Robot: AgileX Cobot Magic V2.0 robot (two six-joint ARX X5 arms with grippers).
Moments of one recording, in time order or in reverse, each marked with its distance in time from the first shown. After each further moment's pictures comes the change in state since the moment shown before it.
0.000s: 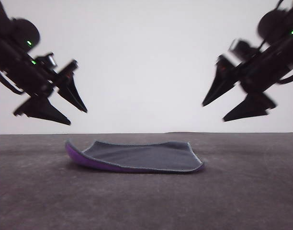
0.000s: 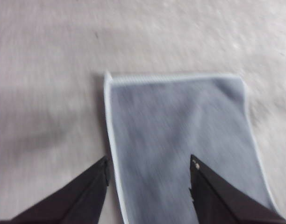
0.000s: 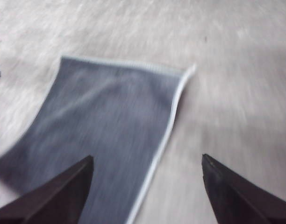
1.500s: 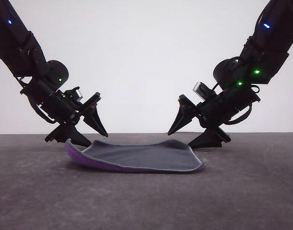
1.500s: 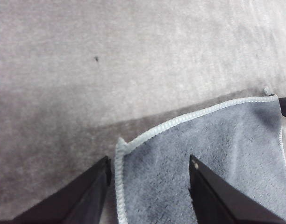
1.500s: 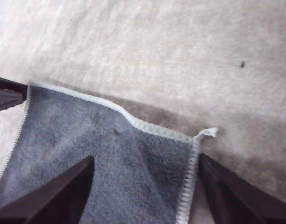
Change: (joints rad) left_arx -0.037 0.307 0.267 -0.029 0.056 0.003; right_arx 0.085 0.349 0.233 0.133 0.014 0.149
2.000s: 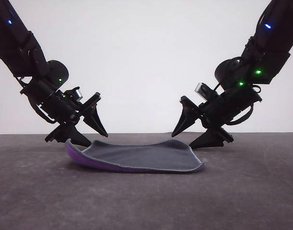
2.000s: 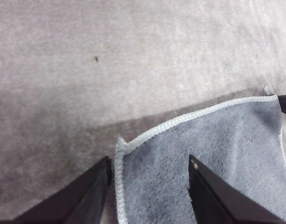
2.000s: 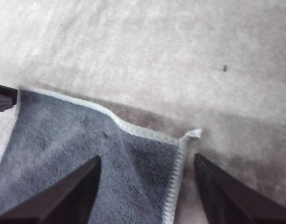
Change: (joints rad) left_arx 0.000 0.000 0.000 0.000 0.004 0.000; right_arx 0.000 0.000 0.000 -0.005 0.008 0.000
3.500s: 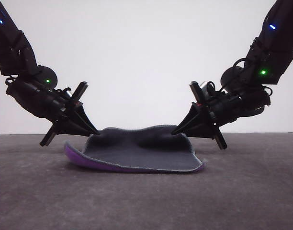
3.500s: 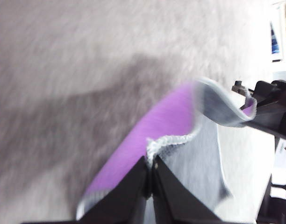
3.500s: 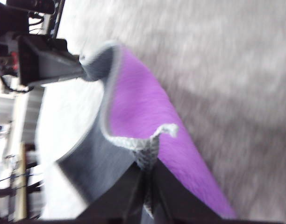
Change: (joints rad) left_arx 0.061 0.000 0.027 -0.269 0.294 0.053; right_arx -0.030 0.000 0.000 -0.202 -0.430 -0.035
